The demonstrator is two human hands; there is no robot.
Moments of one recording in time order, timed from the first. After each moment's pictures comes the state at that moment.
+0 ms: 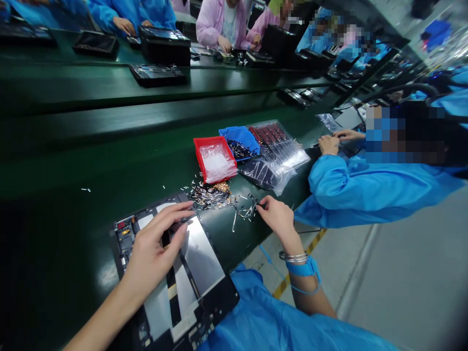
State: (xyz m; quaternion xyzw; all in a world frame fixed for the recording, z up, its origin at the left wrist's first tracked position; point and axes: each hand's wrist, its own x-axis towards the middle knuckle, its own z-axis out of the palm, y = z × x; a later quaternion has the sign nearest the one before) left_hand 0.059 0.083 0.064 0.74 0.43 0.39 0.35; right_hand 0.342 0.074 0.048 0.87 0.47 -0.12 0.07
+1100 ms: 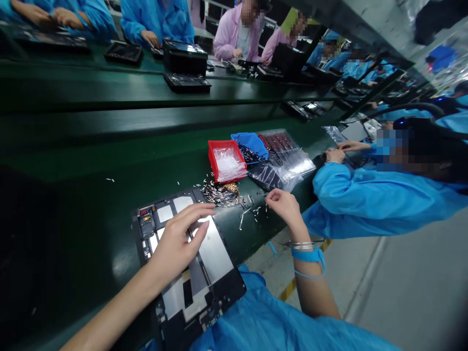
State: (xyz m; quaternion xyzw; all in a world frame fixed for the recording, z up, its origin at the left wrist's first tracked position) left_hand 0.063 0.074 0.071 0.72 0.40 0.39 0.41; right_hand 0.361 0.095 0.047 0.85 0.48 -0.17 -0.10
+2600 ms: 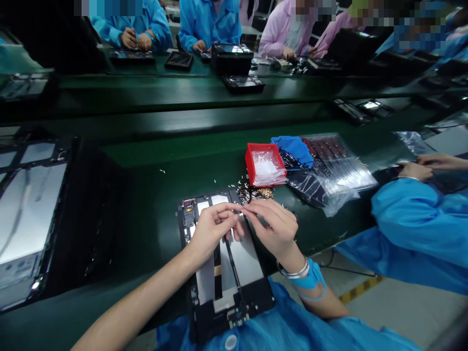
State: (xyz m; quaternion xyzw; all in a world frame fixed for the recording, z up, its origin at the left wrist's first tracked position) left_hand 0.067 0.080 0.066 0.39 0.39 0.43 0.72; right_hand 0.222 0.091 0.068 0.38 0.79 0.01 -0.48
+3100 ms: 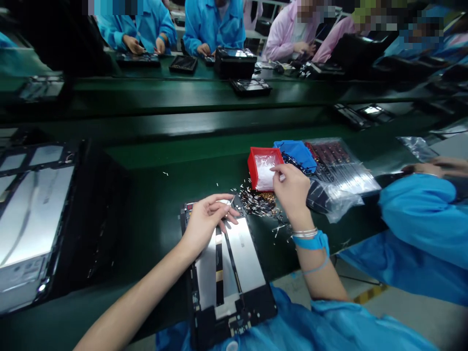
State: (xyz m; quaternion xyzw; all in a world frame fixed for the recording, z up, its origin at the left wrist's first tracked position) left_hand 0.053 0.097 0.068 0.36 0.44 0.46 0.68; right_hand 0.258 0.164 0.071 0.63 0.71 0.08 -0.29
